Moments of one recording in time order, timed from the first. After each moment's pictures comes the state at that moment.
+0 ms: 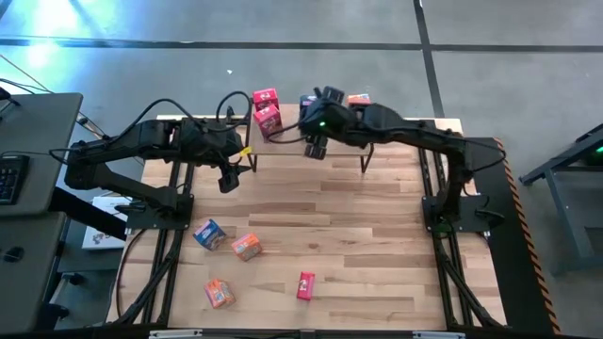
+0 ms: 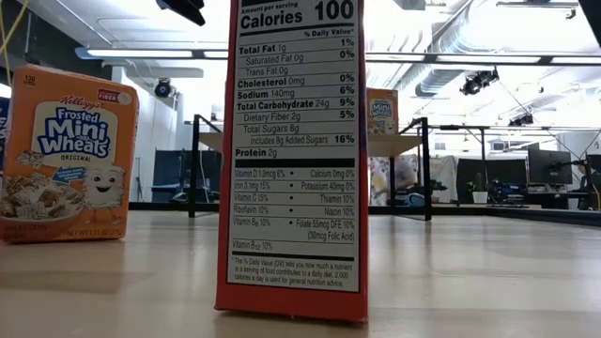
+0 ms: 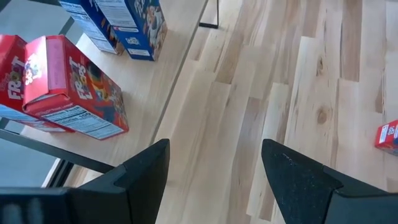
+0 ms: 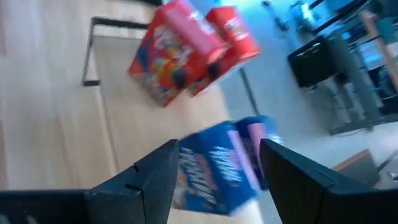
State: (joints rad) left arm 0.09 1.15 1.42 -1.09 -0.22 -0.07; right arm -0.16 1.85 2.09 -0.98 0.53 -0.28
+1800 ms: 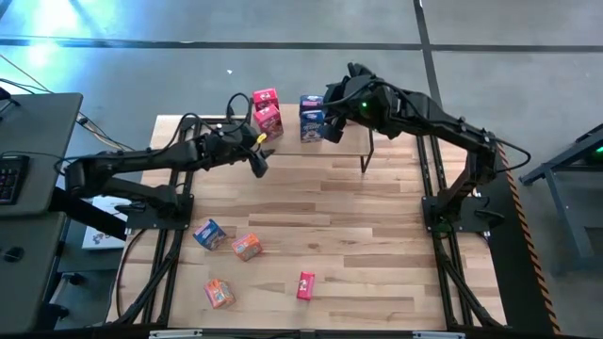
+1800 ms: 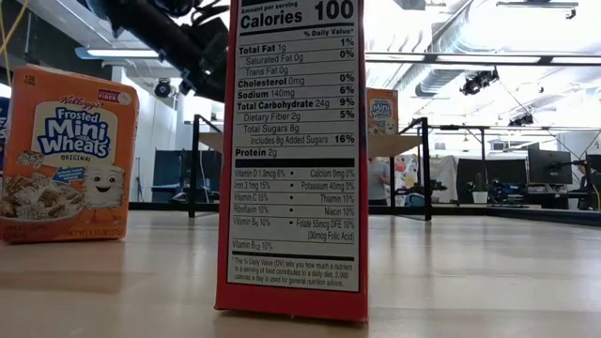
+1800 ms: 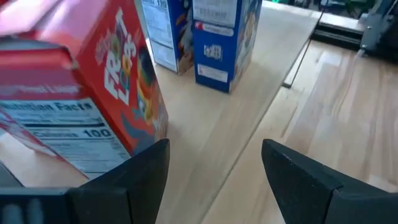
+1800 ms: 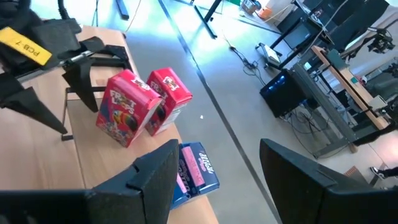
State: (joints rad) left arm 0.35 1.14 0.77 -0.12 -0.23 -0.08; right arm -0.18 1.67 2.09 -0.90 0.55 -0.31
